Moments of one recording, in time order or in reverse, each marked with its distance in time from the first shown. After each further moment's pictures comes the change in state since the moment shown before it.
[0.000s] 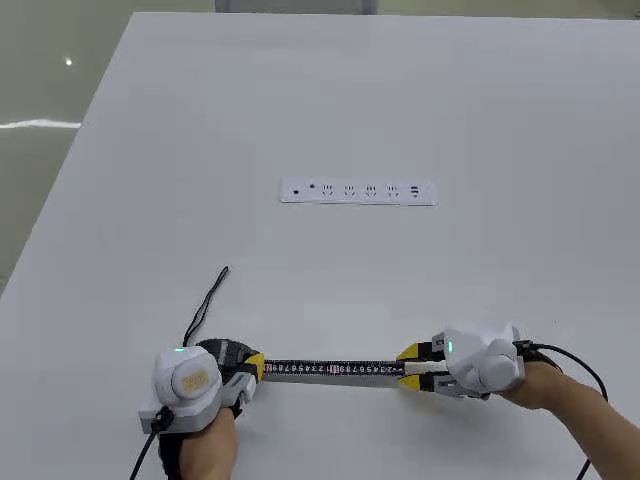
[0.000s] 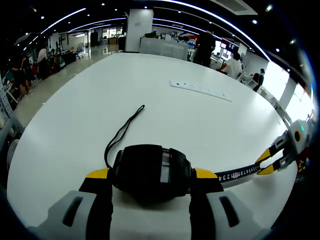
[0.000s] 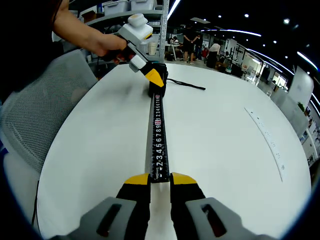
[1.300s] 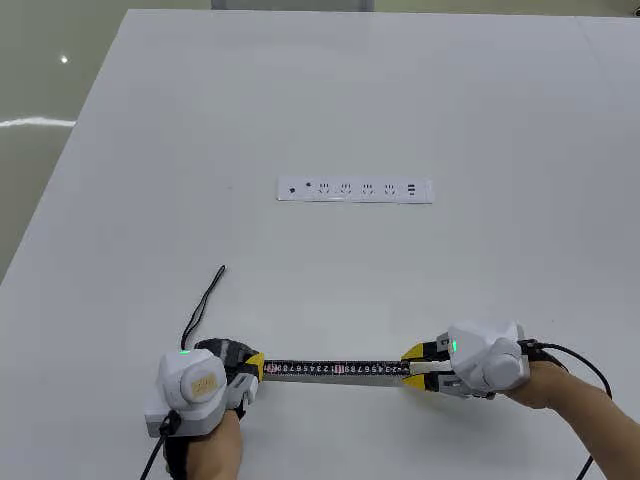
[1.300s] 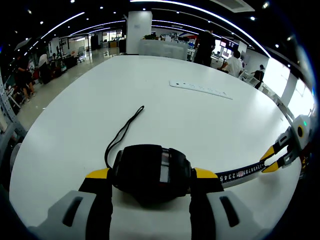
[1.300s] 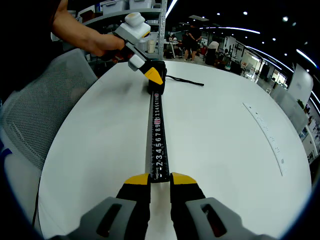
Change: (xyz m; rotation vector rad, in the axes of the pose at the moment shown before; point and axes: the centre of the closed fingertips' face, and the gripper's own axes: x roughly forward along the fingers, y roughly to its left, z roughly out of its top) left arm 0.004 -0.002 -0.003 0.031 -0.016 0.029; right arm -0.007 0.000 -0.013 0.015 0.021 -0.002
